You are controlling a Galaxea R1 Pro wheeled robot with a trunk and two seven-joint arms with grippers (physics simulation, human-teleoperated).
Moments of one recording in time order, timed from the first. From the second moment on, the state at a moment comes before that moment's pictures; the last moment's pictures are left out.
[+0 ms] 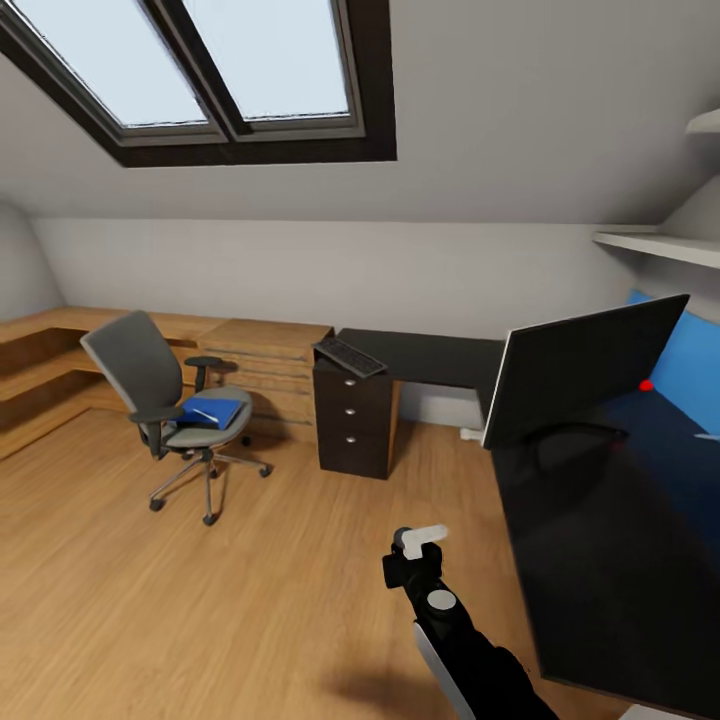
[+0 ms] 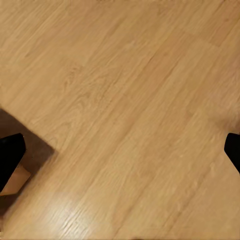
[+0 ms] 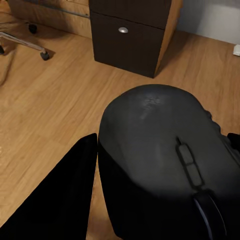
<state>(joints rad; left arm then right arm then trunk) -0.07 0.02 0.01 -0.57 0.25 -0.22 0.27 -0.39 0.09 0.45 -1.00 -0.16 0.26 -0.26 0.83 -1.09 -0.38</state>
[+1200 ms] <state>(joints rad) -0.07 0.02 0.01 -0.56 0.25 -0.22 0.27 -0.39 0.08 0.44 -1.00 -0.16 0.25 -0.27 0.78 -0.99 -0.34</state>
